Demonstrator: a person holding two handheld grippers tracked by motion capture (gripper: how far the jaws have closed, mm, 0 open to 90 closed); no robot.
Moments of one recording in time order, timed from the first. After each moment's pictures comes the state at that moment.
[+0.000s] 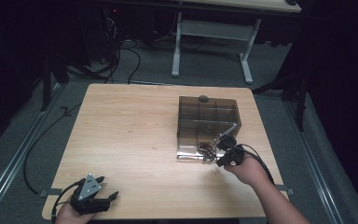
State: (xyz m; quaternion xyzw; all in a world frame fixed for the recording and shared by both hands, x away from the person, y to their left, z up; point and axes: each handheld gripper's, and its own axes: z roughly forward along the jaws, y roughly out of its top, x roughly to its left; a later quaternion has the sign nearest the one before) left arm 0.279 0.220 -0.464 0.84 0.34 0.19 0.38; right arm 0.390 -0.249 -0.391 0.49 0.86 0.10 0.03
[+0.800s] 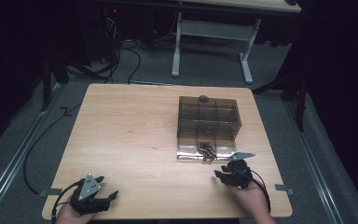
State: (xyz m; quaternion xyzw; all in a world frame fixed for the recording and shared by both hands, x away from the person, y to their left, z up) left arm 0.279 0.220 -0.465 0.84 0.34 0.19 0.38; right arm 0.324 -0.272 -0.431 0.49 0.81 0.28 0.13
